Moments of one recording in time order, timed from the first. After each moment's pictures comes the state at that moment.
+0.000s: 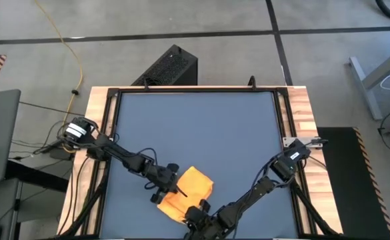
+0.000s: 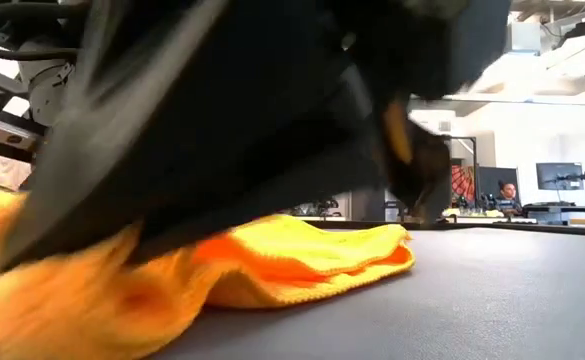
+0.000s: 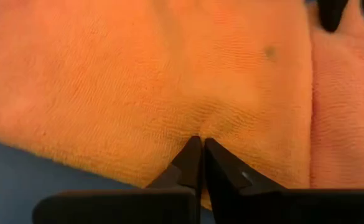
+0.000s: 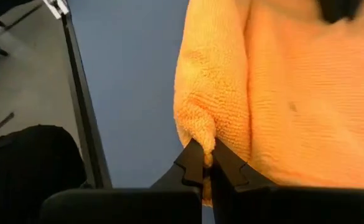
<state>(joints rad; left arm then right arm) -0.36 1.76 0.66 0.22 0.12 -0.07 0.68 2.37 1.81 -0.28 0.54 1.06</state>
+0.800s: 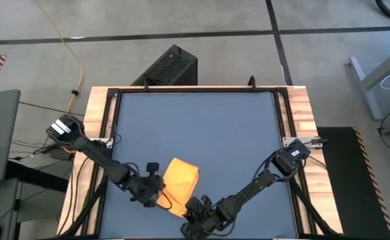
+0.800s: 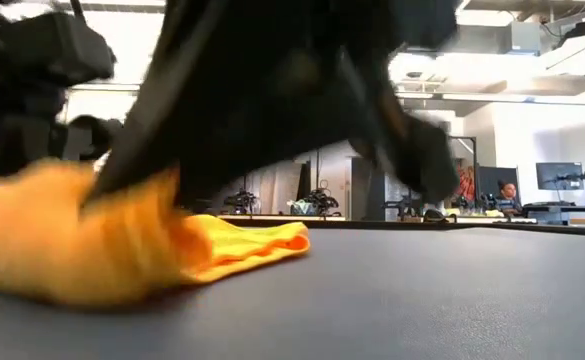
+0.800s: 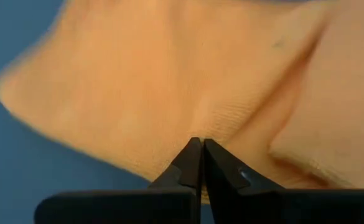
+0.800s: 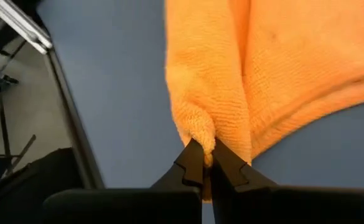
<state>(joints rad) -0.65 1.56 0.65 -0.03 -0.44 -0.45 0.63 2.31 1.75 -0.29 0.47 1.24</state>
